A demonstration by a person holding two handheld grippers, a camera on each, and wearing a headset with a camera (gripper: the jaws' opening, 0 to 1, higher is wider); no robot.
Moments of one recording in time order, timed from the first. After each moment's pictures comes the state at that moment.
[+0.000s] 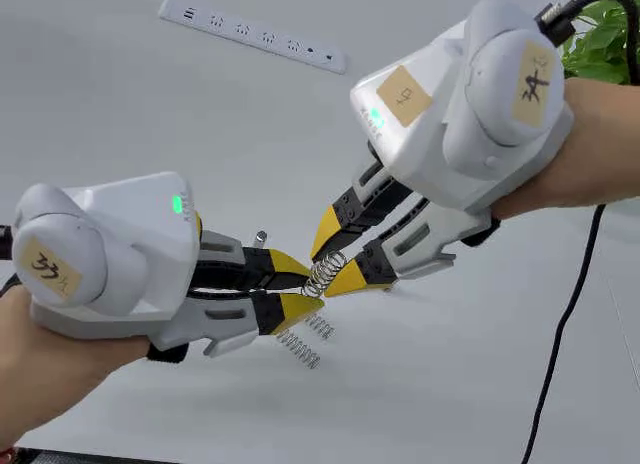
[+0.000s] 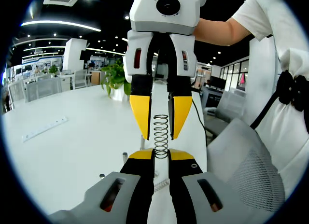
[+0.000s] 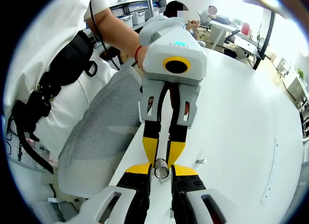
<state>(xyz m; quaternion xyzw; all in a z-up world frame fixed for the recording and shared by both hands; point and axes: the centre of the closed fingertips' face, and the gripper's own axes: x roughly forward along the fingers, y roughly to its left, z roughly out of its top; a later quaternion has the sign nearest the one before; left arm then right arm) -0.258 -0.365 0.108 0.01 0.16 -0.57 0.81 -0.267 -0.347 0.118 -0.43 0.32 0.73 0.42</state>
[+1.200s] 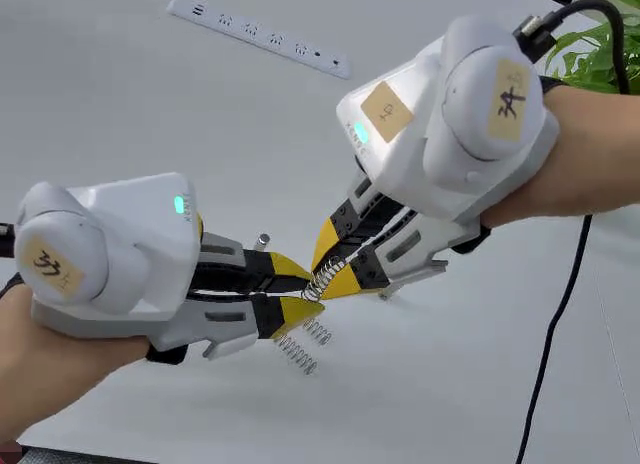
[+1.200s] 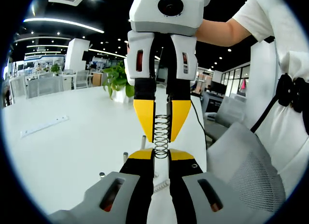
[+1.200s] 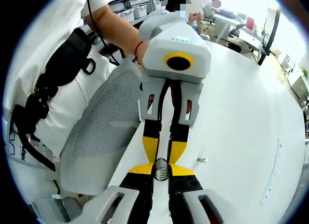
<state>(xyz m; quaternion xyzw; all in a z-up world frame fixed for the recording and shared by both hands) -0.254 -0.362 0.107 -0.01 0.15 -0.57 0.81 -0.266 -0.345 0.116 -0.45 0.35 0.72 0.40</state>
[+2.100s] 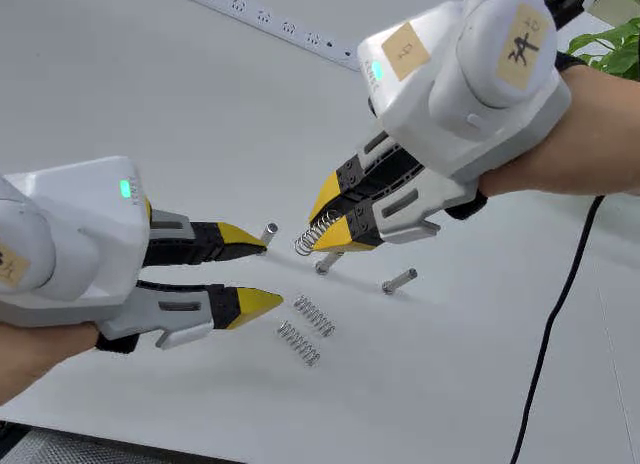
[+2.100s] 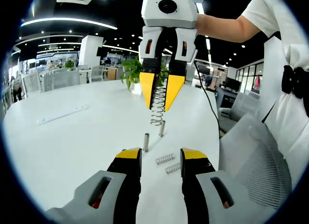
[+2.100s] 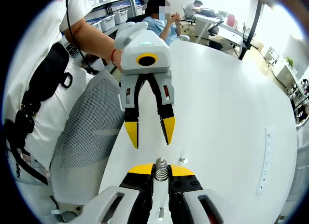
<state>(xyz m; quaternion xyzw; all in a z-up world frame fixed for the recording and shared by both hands) -0.247 -0.306 0.082 0.01 0.18 -0.50 0.85 -0.227 -0.324 0.114 -0.44 0.35 0.68 0.48</state>
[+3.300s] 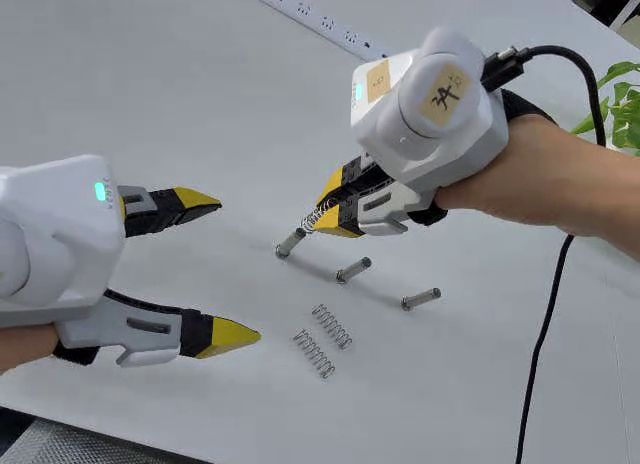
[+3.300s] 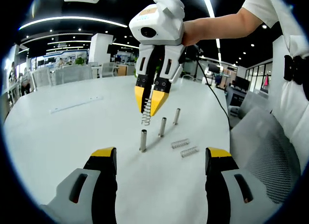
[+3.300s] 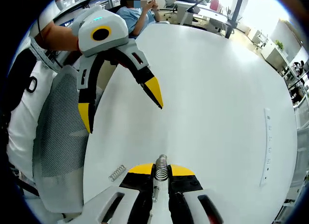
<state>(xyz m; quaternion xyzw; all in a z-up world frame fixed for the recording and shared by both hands) -0.237 -0.272 0.055 0.01 0.19 -0.46 0.87 -0.183 -0.309 0.051 -0.45 0.39 0.63 0.50</state>
